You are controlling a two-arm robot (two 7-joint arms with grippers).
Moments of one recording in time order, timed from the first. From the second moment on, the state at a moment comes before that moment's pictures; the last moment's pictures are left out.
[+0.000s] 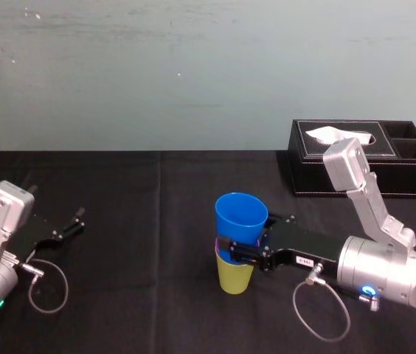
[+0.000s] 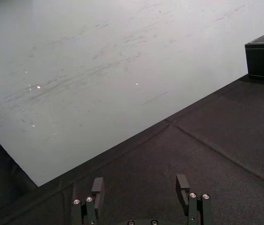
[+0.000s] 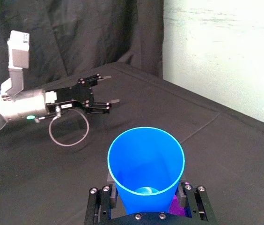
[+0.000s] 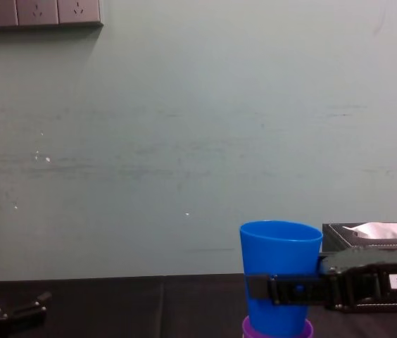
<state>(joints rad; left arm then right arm) -0.20 0.60 0.45 -1.41 -0.25 -0.12 0.03 0.27 0.58 -0.46 -1.69 0.54 0.31 0.52</state>
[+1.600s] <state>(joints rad) -0.20 0.60 0.45 -1.41 -0.25 -0.12 0.03 0.40 0.53 -0.54 -1.49 0.51 0.23 0.52</state>
